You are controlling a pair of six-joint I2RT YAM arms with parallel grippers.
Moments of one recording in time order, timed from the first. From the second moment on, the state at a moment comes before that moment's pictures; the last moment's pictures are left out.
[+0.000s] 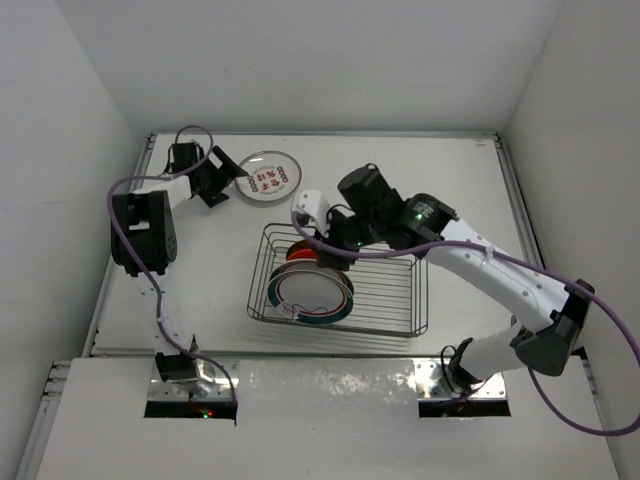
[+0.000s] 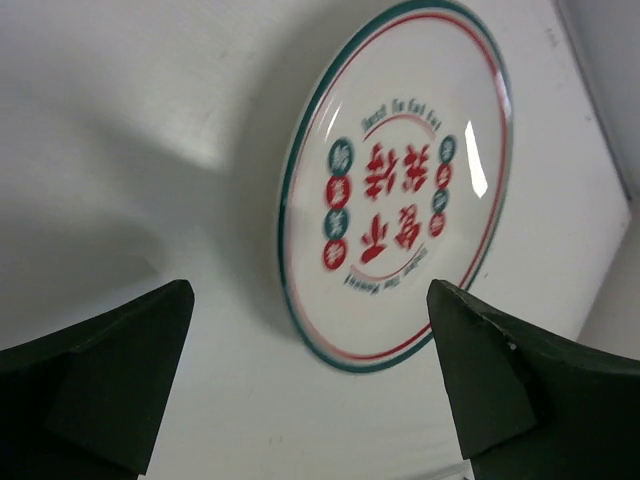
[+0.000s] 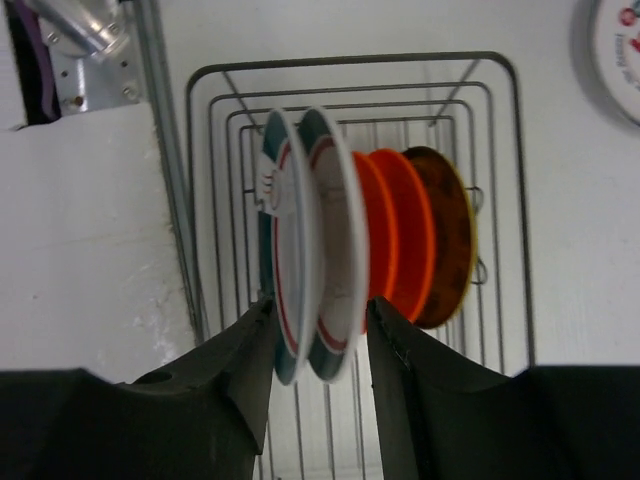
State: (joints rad) left arm 0.11 2.12 1.44 -0.08 0.40 -0.74; right arm 0.85 1.42 1.46 -0.82 -0.35 -0.38
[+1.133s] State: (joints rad) left arm 0.11 1.36 1.10 -0.61 0.06 -0.49; right arm 1.03 1.47 1.20 -0.62 -0.04 -0.44
